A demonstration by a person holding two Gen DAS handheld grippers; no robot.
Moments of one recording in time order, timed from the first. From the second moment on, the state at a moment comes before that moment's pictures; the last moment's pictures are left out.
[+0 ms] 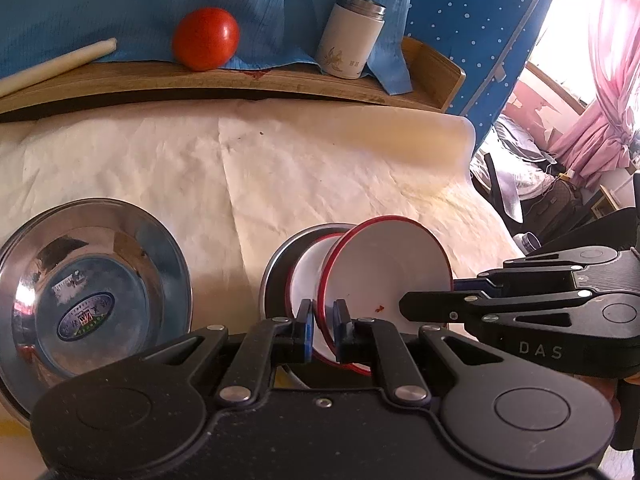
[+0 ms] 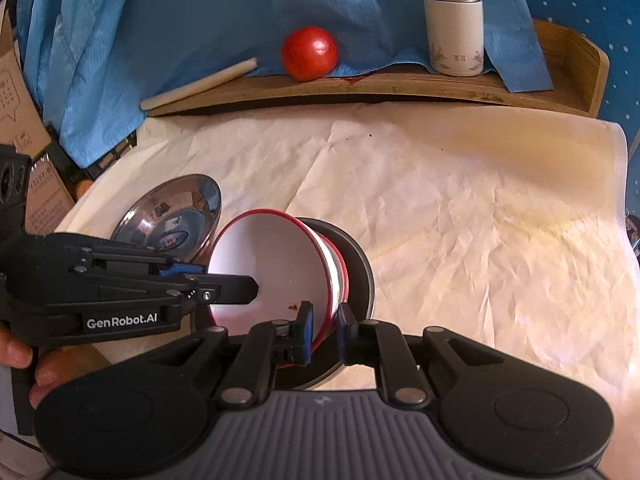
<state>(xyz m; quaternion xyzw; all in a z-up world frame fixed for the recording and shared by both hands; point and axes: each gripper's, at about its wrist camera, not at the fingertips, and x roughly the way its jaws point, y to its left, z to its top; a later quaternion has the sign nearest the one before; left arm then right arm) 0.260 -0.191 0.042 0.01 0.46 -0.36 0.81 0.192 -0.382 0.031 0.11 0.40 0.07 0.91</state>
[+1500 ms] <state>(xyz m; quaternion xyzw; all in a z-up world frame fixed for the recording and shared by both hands) 0.245 -0.190 0.059 0.08 0.41 -0.36 0.83 0.190 -0.372 0.039 0.05 0.41 0.07 0.91</state>
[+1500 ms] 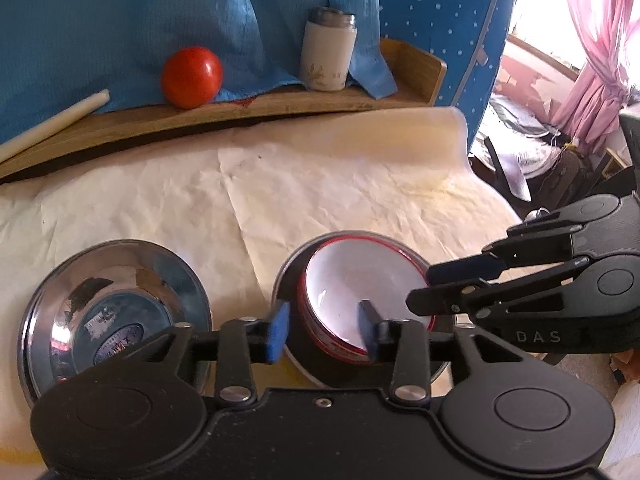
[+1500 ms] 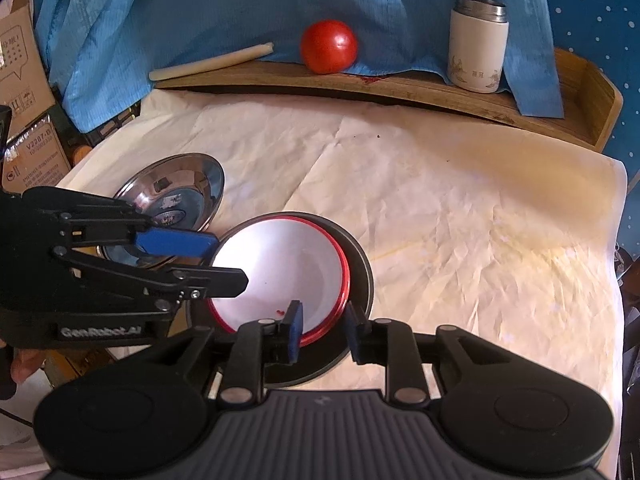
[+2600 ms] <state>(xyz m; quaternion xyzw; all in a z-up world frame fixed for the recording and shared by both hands) 0.282 -0.170 0.063 0.24 0.38 -0.39 0.80 0.168 -0.415 0.027 0.08 0.44 0.04 0.90</state>
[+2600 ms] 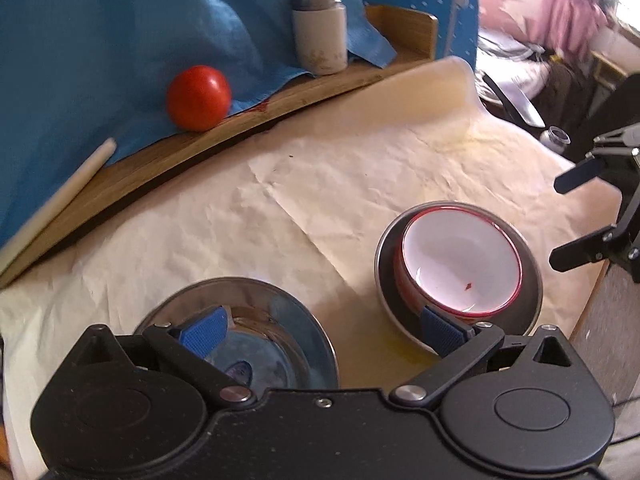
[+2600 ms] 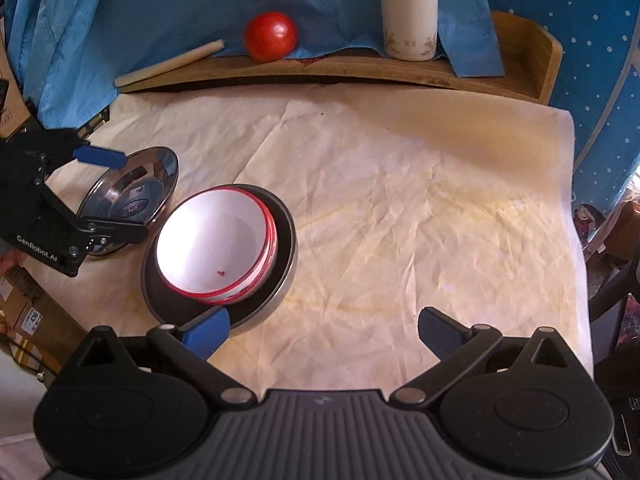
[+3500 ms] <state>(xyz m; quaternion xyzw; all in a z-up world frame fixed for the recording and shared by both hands) 0.298 -0.191 0.050 0.21 0.44 -0.43 0.76 0.201 -0.406 0.011 0.09 0.48 0.05 0.87</state>
